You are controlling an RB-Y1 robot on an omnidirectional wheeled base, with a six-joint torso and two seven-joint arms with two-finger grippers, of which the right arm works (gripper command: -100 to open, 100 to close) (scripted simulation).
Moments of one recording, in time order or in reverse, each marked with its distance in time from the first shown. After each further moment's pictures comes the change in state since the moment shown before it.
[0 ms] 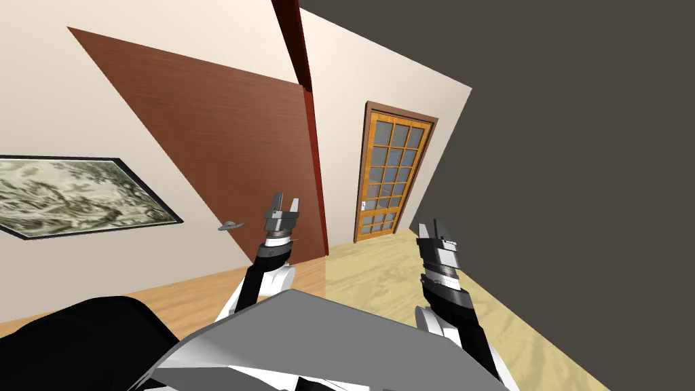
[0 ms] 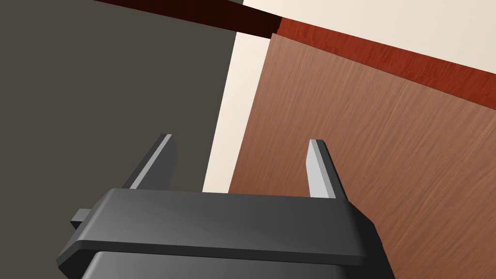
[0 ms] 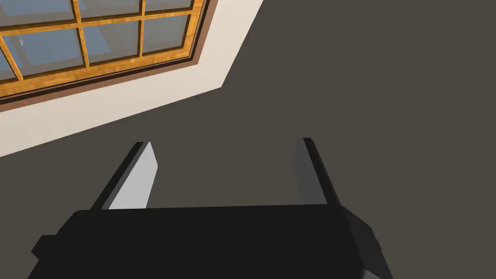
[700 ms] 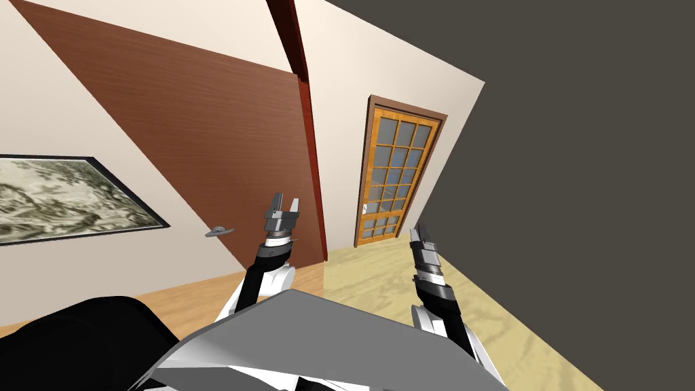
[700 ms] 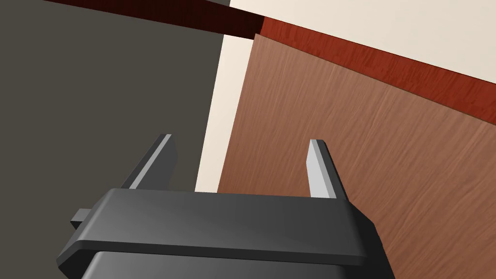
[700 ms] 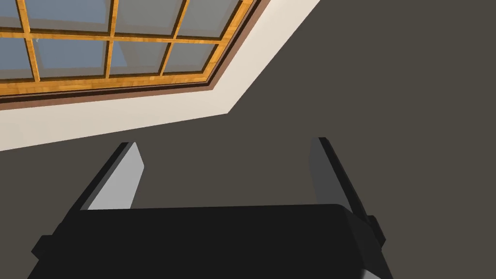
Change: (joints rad) arm -0.059 -0.047 -0.016 0.175 0.036 -0.054 0.115
